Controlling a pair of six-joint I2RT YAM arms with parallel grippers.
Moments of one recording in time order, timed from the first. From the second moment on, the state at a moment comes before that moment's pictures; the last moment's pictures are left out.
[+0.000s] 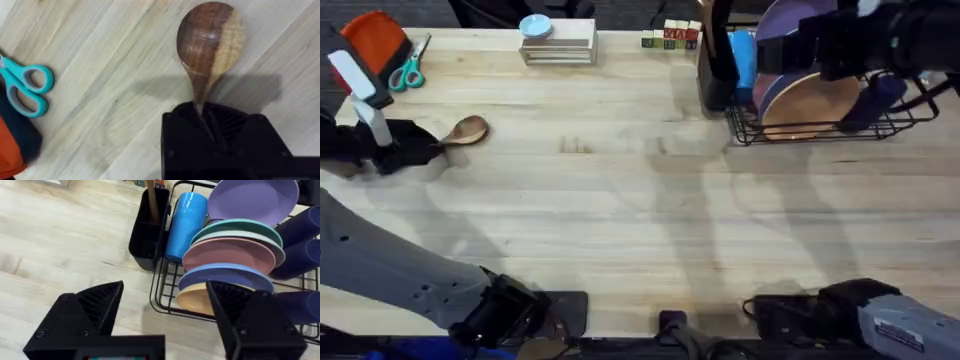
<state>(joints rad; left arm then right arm) 0.93 2.06 1.41 -0.79 0.65 1.81 0.20 1.17 1.21 -0.72 -0.01 -0.04</state>
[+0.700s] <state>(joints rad) 0.88 2.07 1.40 -0.86 0.72 1.81 0.20 1.17 1.21 -0.72 -0.01 -0.04</state>
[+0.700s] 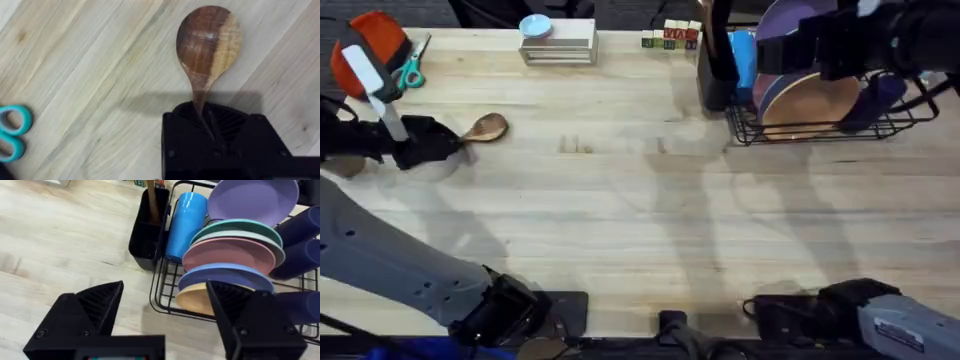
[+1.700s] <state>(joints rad) 0.76 2.04 1.36 -1.02 0.74 1.81 0.20 1.12 1.21 -0.72 -0.01 -0.12</state>
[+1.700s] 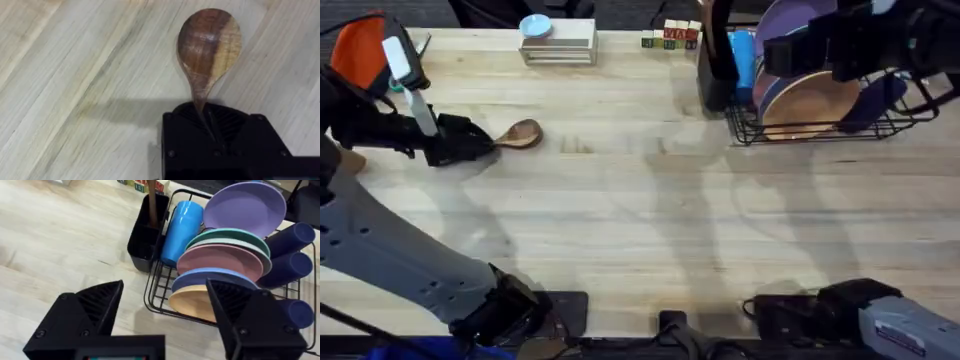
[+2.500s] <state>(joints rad) 0.83 1.91 1.36 -1.13 0.63 1.80 0.20 1.13 1.21 -0.70 0.07 -0.19</state>
